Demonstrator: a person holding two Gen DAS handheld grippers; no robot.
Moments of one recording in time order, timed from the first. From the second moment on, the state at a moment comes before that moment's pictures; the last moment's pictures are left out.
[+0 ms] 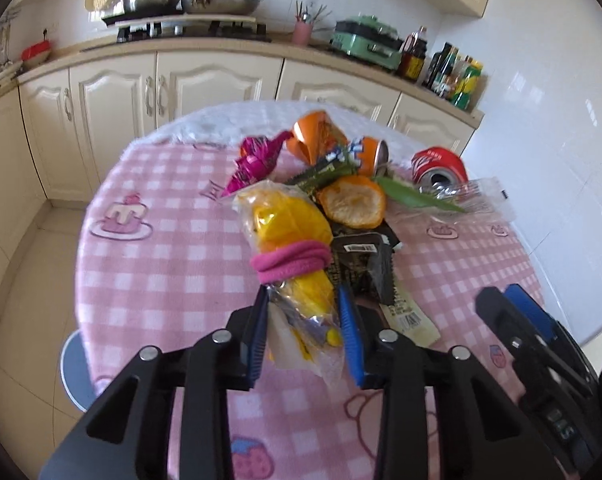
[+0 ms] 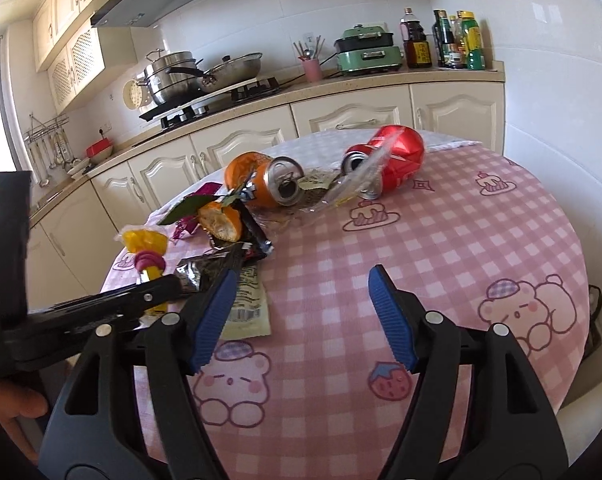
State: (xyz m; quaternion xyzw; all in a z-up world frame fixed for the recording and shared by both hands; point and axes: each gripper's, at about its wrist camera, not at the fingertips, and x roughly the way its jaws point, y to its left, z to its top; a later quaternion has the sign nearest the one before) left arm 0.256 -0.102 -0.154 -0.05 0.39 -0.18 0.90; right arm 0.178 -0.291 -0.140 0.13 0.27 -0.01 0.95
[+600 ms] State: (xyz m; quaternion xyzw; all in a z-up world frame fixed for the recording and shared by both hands) left arm 0.227 -0.035 -0.144 -0.07 0.36 -0.16 0.92; right arm 0.266 -0.227 -0.153 0.11 0.39 0.05 0.91
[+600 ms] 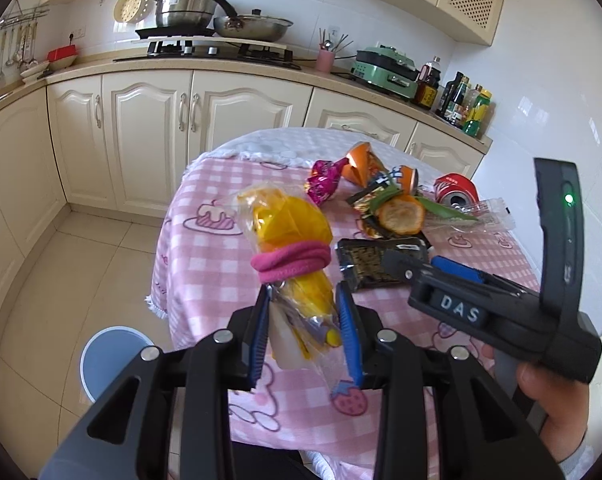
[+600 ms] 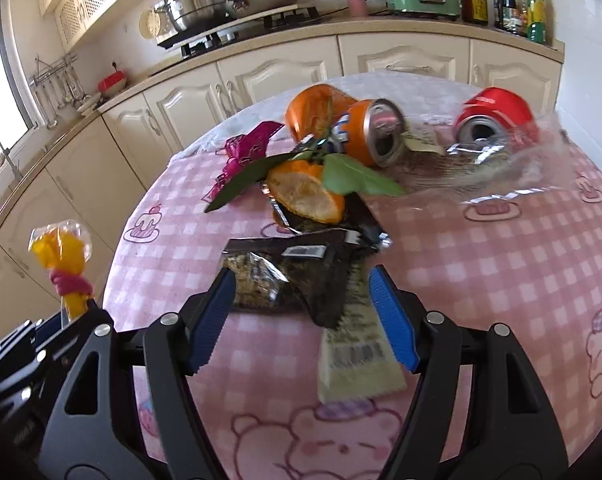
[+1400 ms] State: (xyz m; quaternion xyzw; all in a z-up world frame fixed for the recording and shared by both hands) left arm 0.215 0.045 -0.142 -0.12 0.33 -0.14 0.93; right arm 0.216 -0.121 -0.106 0.01 0.29 0.13 0.95
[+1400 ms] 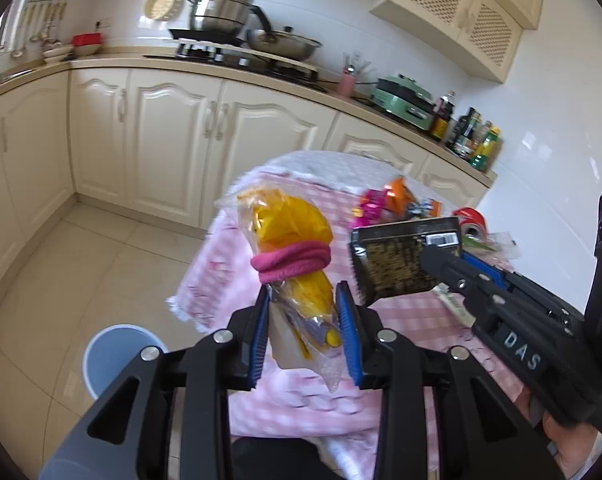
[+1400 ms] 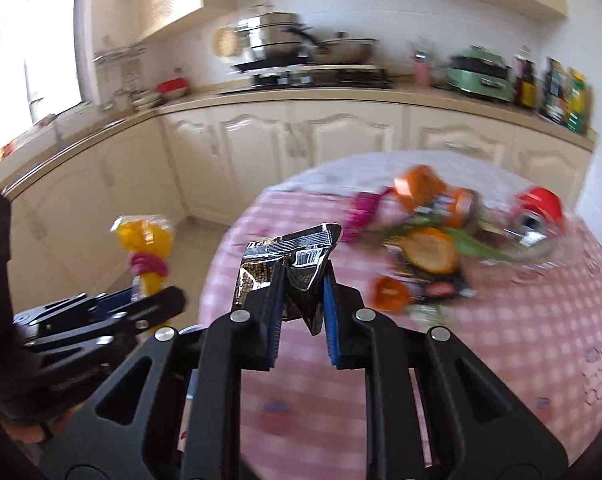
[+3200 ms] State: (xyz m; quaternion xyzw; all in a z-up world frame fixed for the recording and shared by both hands) left arm 0.294 0.308 -0.398 -0.25 0.50 0.09 0.82; right arm 0.354 0.154 -0.358 -0.08 0.48 0.24 0.84
